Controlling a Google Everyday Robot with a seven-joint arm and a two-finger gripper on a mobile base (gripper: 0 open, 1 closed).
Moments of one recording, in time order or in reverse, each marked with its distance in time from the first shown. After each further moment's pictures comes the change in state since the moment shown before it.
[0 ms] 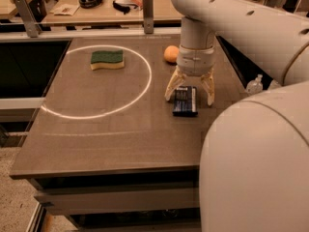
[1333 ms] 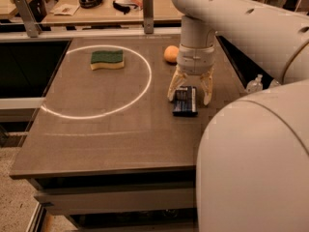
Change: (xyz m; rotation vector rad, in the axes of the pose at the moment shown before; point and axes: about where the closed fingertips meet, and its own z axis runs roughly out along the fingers) arm 0.000 0.002 -0.002 -0.003 0.001 0.007
